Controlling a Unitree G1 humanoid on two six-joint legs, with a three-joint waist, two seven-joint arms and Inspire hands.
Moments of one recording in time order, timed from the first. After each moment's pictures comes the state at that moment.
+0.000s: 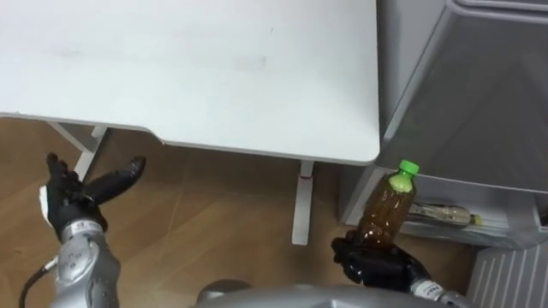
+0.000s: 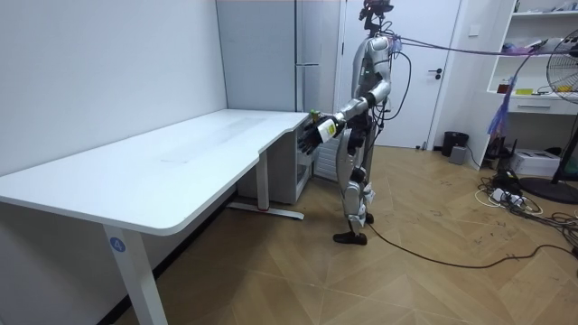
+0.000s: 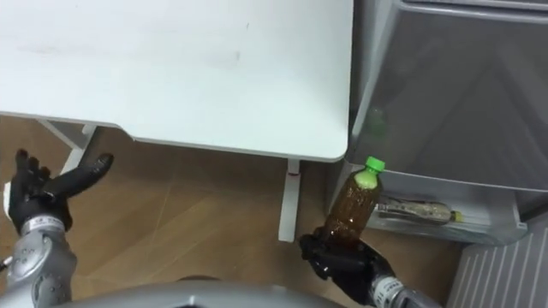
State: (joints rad) left arm 0.31 0.18 0.25 0.31 -0.44 -0.01 0.26; right arm 0.34 -0.25 0.00 0.62 0.48 0.20 0.58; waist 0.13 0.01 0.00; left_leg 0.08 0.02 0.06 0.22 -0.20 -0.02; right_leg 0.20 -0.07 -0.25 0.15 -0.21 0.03
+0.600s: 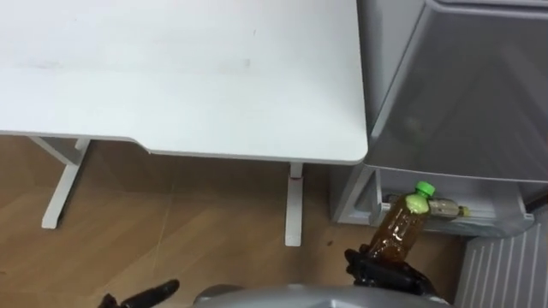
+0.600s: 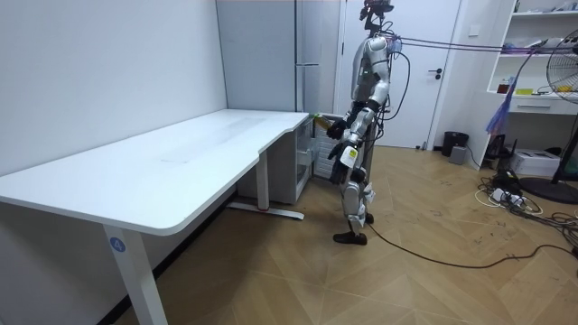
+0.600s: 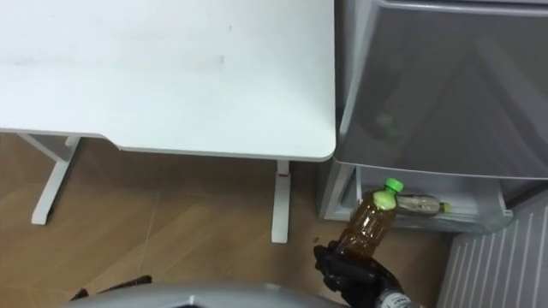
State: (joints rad) left arm 0.34 0.19 0.16 0.91 -0.48 0.05 0.17; right arm 0.32 -0.26 0.01 0.79 0.63 0.20 0.50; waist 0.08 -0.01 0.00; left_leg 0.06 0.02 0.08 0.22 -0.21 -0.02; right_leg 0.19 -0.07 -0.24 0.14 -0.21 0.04
